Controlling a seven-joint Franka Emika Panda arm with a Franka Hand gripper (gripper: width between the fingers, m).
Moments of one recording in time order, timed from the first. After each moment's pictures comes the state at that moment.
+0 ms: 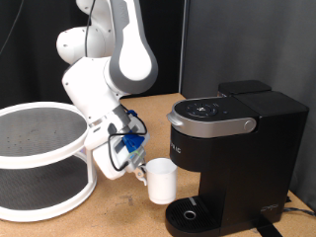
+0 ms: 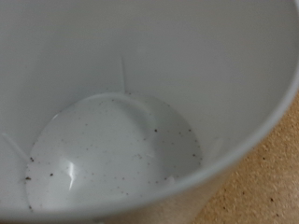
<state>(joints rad) 0.42 0.06 -0.42 -2.62 1.59 2.67 -1.62</state>
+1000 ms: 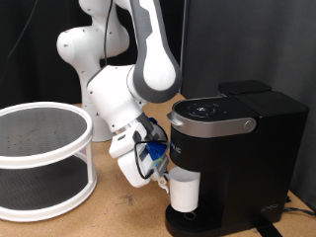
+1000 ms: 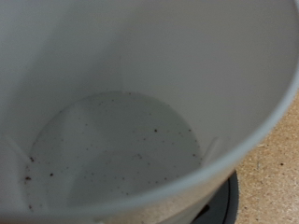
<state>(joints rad) 0.44 0.16 -0.31 -2.53 1.77 2.71 -1.68</state>
